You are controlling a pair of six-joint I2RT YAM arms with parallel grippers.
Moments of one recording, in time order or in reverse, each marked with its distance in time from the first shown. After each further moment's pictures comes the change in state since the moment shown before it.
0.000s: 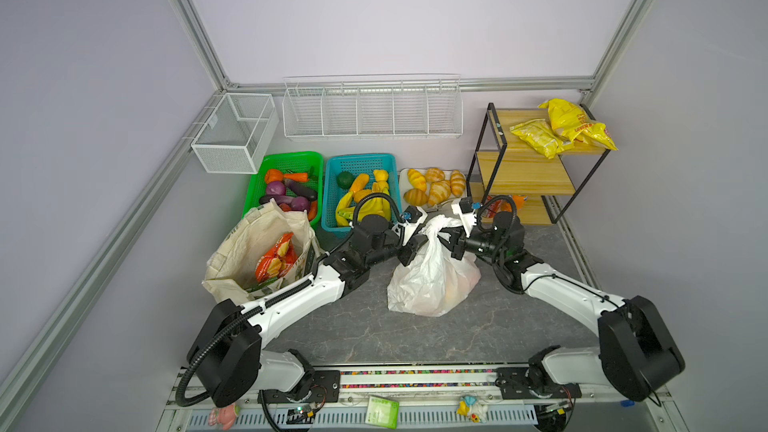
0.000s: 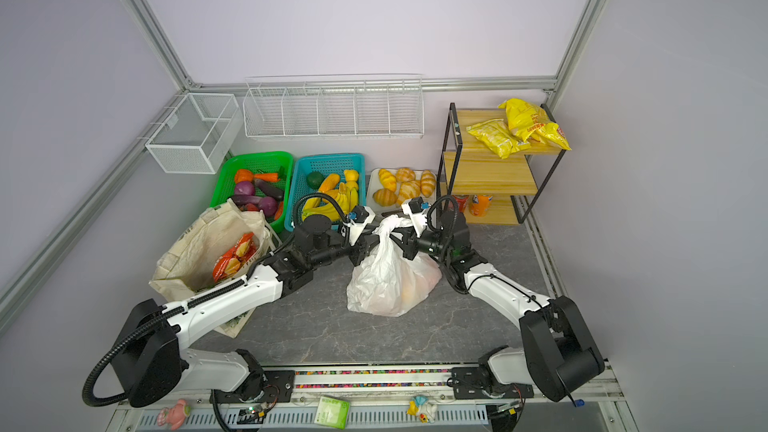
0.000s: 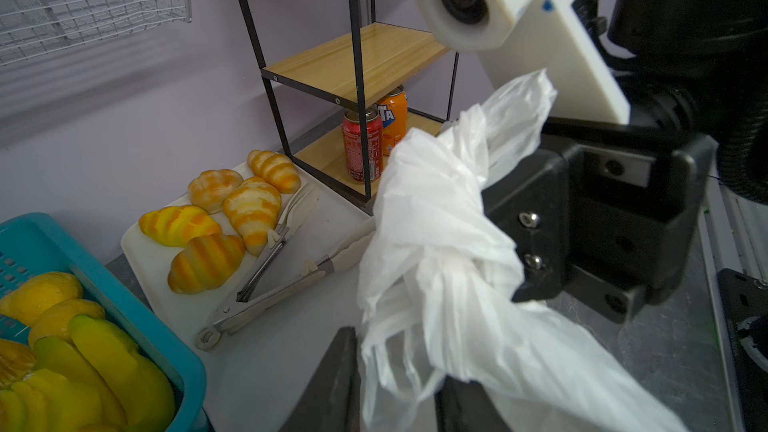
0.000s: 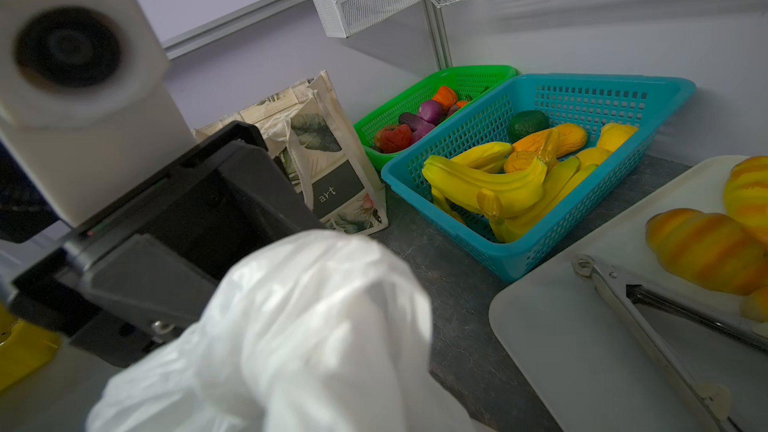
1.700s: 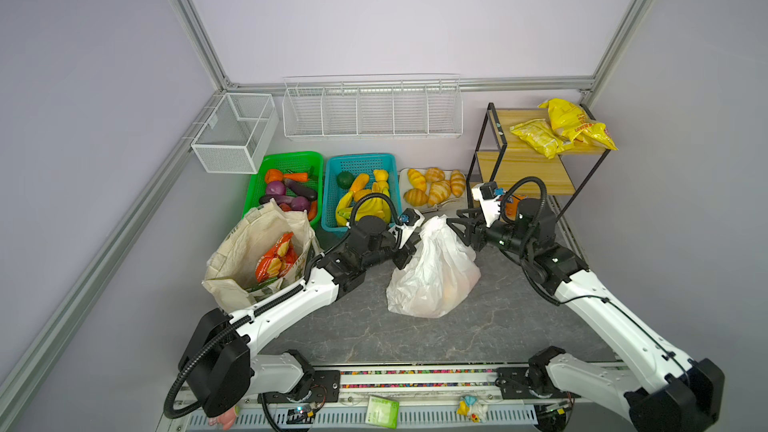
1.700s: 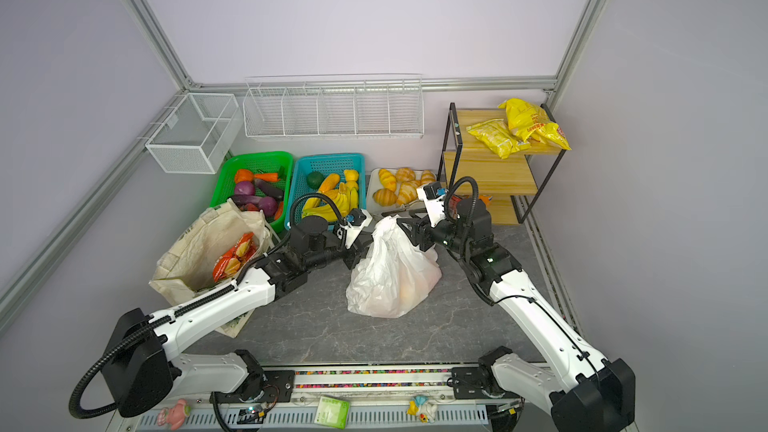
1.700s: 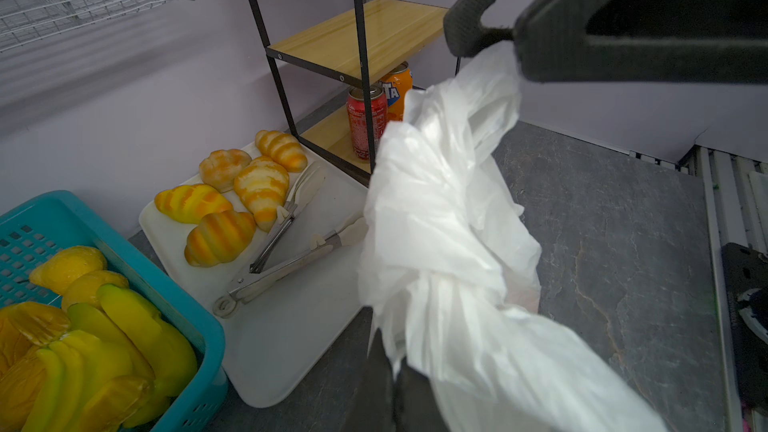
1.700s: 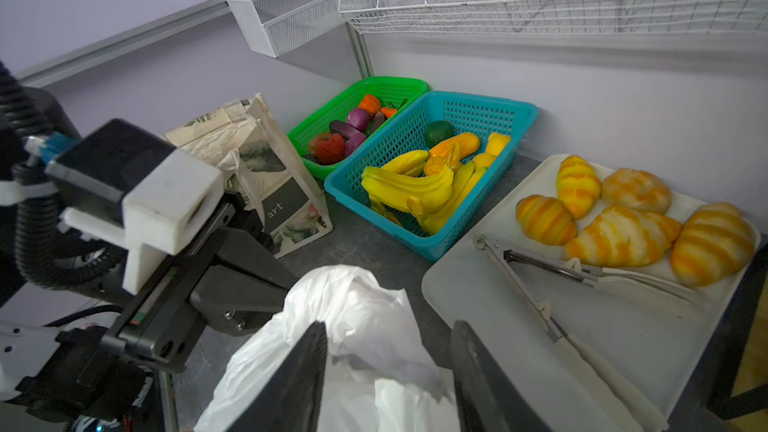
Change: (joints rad) left arm 0.000 -0.058 0.001 -0.119 -0.027 0.037; right arm -0.003 -0.256 0.234 -0.617 0.264 -0.109
